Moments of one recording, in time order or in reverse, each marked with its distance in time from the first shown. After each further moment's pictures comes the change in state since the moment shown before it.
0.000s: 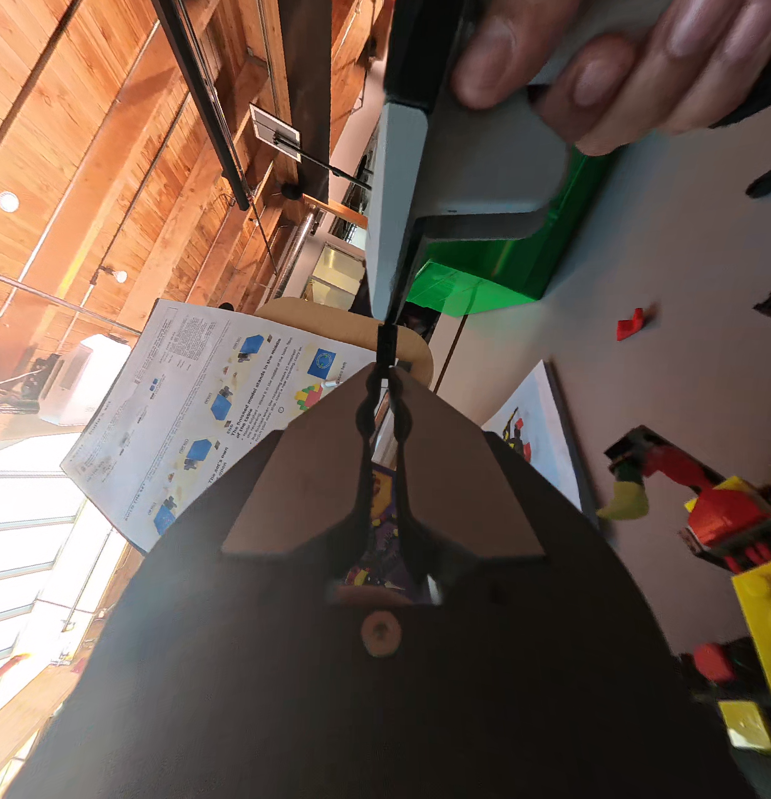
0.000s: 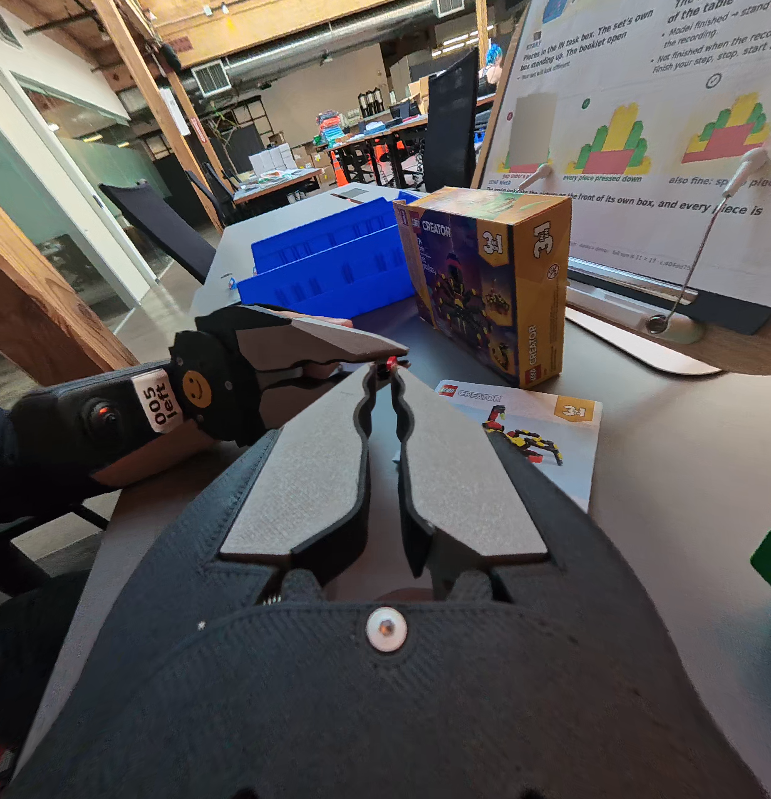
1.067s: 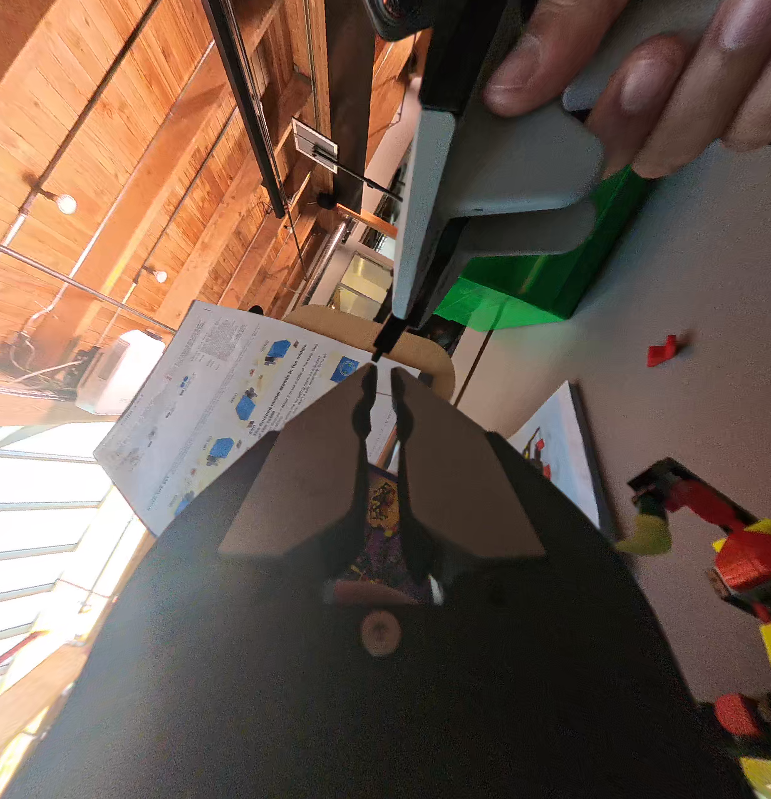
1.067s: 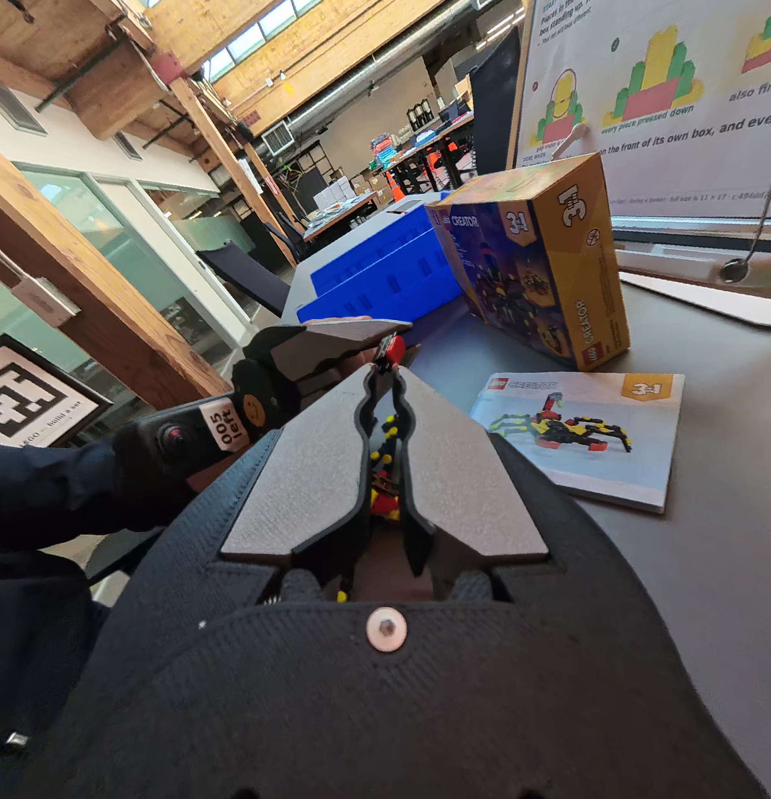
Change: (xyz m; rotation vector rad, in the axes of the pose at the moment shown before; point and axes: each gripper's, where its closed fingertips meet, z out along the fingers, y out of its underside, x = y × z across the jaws) left arm -0.011 -0.006 0.000 0.025 -0.082 -0.020; right arm -0.006 -0.003 -0.004 0.026 -0.142 0.225
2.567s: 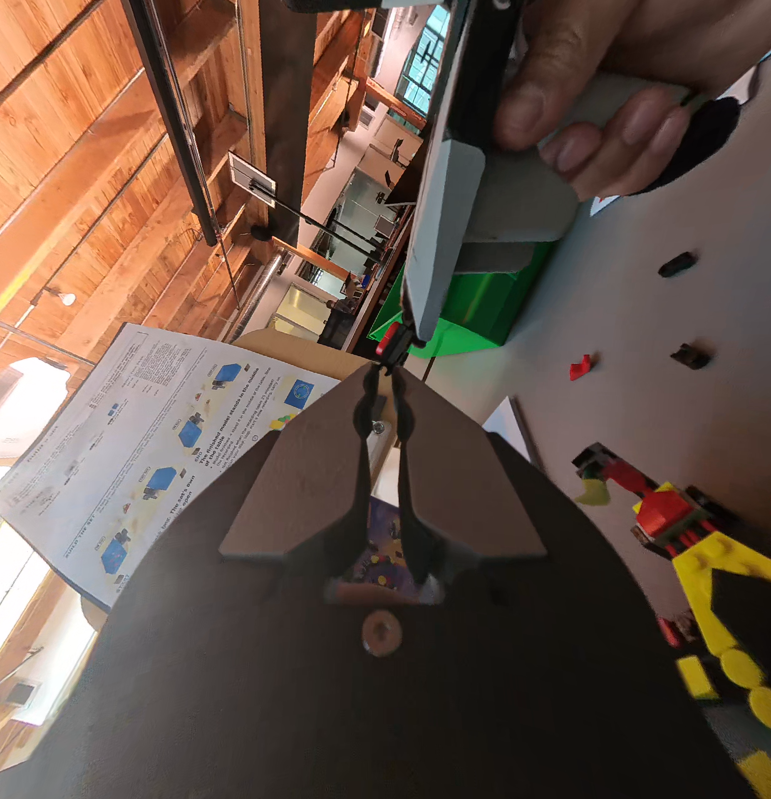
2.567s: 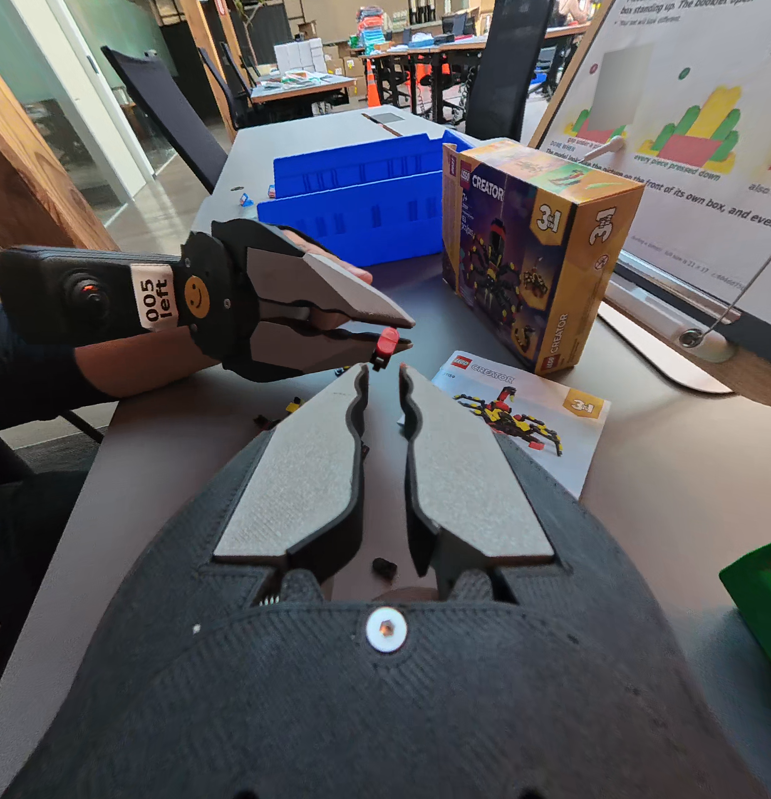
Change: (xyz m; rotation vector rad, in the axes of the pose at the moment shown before) left arm 0.009 -0.013 -0.012 0.090 0.165 -0.082; right arm -0.006 0.020 -0.002 -0.189 0.088 -0.381
